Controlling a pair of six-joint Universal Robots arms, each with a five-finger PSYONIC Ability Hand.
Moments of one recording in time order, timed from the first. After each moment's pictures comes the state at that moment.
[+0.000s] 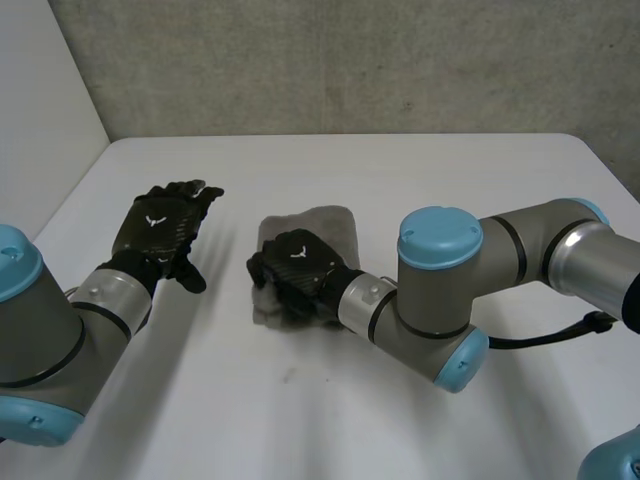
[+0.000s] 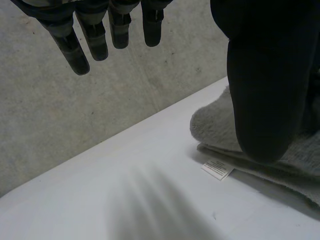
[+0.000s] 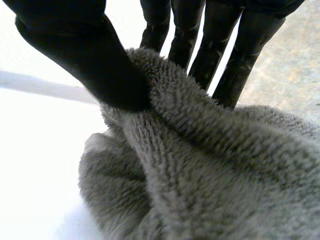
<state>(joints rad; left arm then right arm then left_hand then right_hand) 4.41 -1.83 -1.85 3.58 -1.42 3.30 2.26 -0.72 1.09 -0.16 1.09 2.94 0.17 0.16 0.17 0.17 0.03 1.16 1.01 1.02 1.02 0.85</state>
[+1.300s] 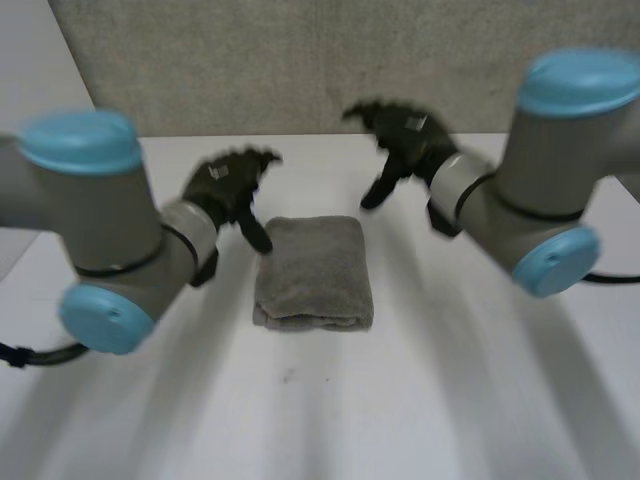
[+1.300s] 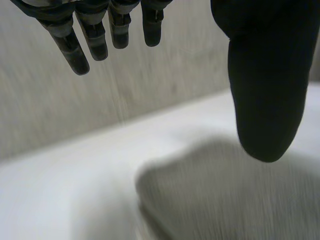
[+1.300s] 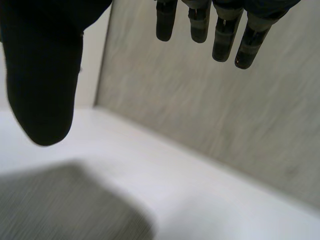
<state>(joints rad) 4.20 -2.08 -1.23 3.12 -1.55 3.09 2.07 -0.92 0.91 0.11 1.36 3.16 0.17 0.16 0.17 0.17 0.03 0.18 0.16 0.17 0.17 0.03</state>
